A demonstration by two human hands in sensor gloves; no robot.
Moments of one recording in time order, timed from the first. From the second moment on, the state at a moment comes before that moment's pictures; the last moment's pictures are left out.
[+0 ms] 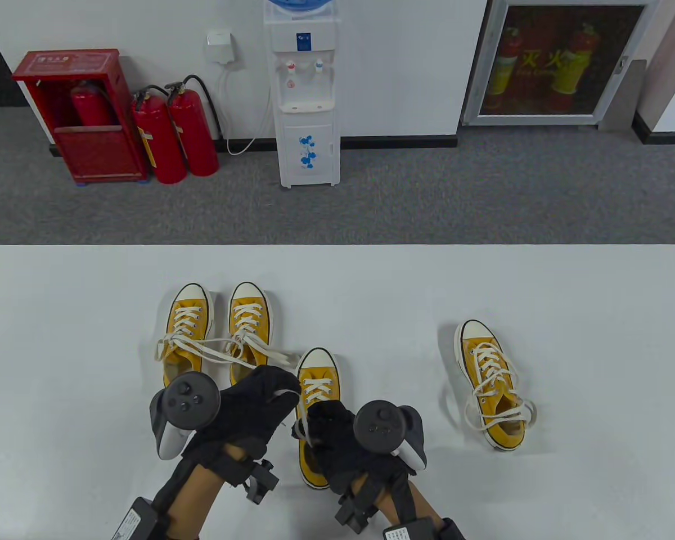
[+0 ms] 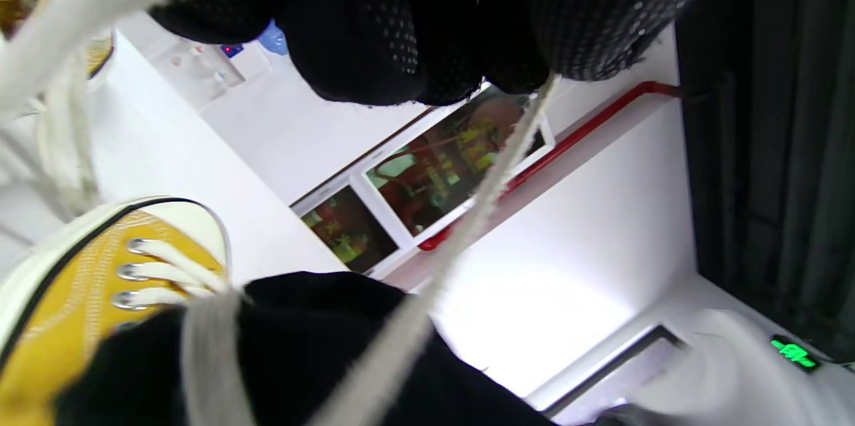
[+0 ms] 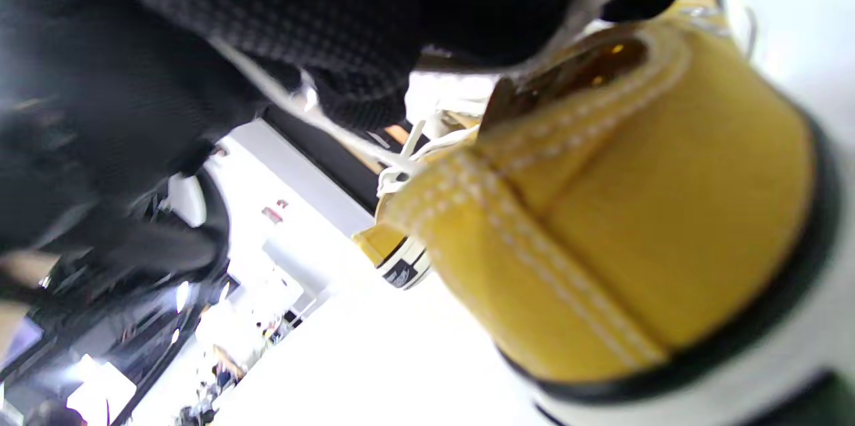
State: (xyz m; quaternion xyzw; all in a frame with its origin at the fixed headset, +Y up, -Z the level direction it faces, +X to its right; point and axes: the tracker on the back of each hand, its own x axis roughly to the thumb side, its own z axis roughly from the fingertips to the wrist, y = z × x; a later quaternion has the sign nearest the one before) left_hand -0.191 -0.666 -0.300 0.00 -0.18 0.47 0.86; right_hand 0.024 -0.736 -0.279 0.28 0.05 0.87 0.41
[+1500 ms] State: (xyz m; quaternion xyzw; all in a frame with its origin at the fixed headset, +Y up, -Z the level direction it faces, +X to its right) left_hand -0.190 -0.759 -0.313 -0.09 -0.12 0.43 0.89; right_hand 0.085 -0.745 -0.283 0.11 -0.02 0.76 0.64
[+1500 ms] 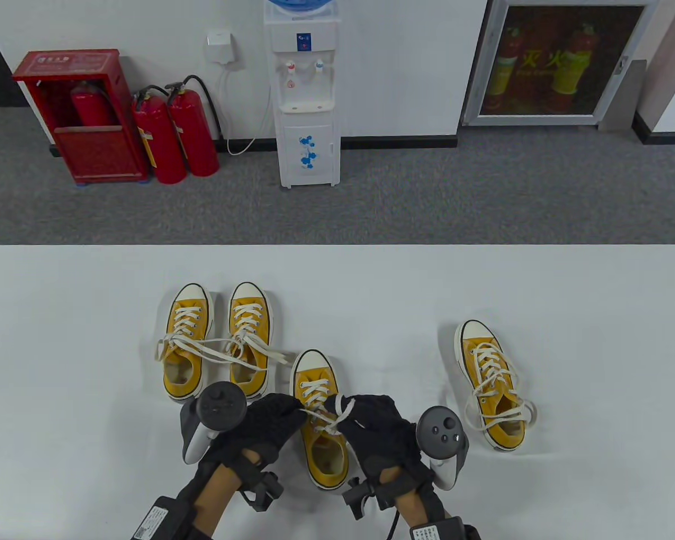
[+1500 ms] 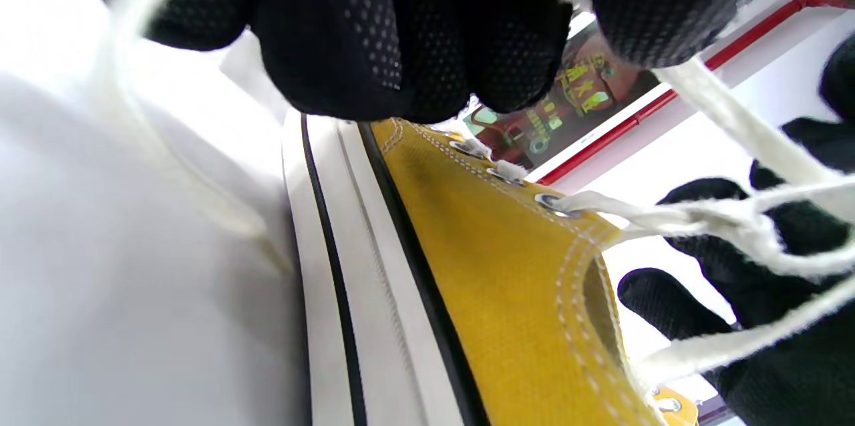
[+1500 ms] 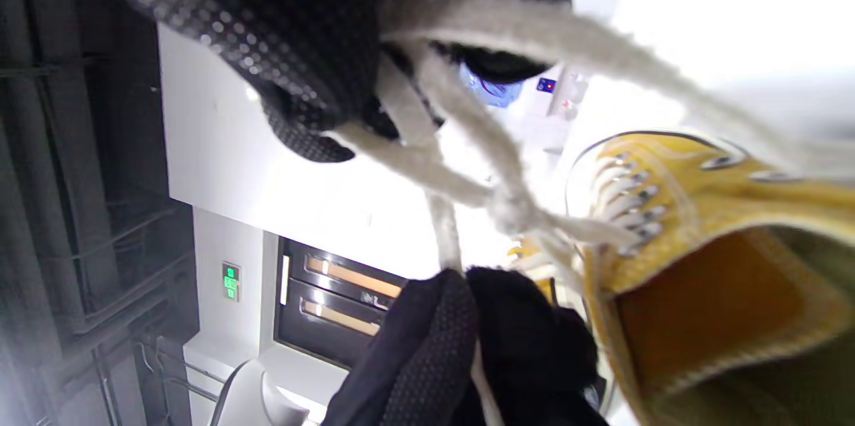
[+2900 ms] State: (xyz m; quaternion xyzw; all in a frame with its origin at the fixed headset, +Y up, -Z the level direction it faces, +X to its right) left_hand -0.162 -0.732 -0.285 -0.03 -0.18 0.49 0.85; right_hand 0.059 -0.737 -0.268 0.21 -0.02 0.85 0.47
